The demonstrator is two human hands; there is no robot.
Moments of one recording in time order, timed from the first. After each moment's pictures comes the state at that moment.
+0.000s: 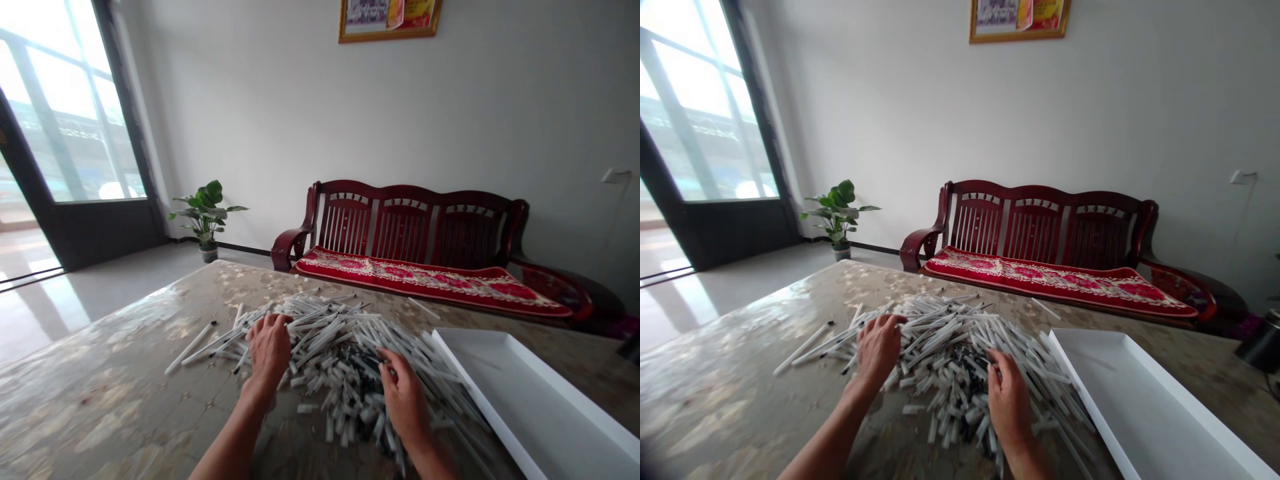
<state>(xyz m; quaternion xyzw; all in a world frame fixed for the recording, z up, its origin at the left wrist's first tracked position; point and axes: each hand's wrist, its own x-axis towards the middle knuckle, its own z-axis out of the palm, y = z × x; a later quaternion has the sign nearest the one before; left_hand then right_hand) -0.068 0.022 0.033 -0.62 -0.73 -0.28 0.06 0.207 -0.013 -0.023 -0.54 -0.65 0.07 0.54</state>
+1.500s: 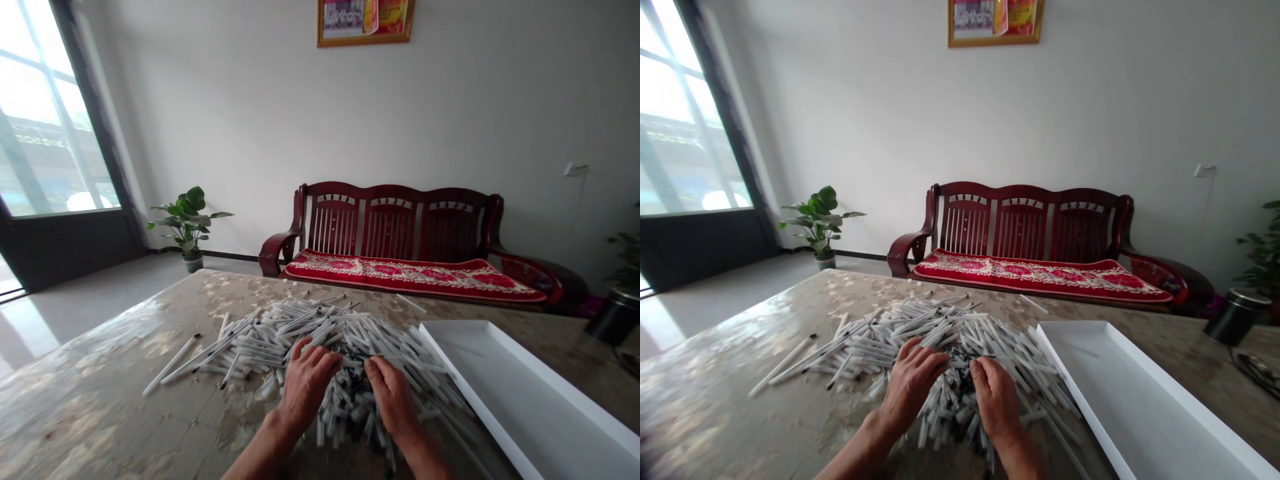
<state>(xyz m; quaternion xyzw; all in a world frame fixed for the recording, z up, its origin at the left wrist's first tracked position) 0.000 -0.006 0.015 -0.82 -0.40 -0.39 0.10 0.195 -0.030 0.007 -0.56 -0.66 0.15 0.48</state>
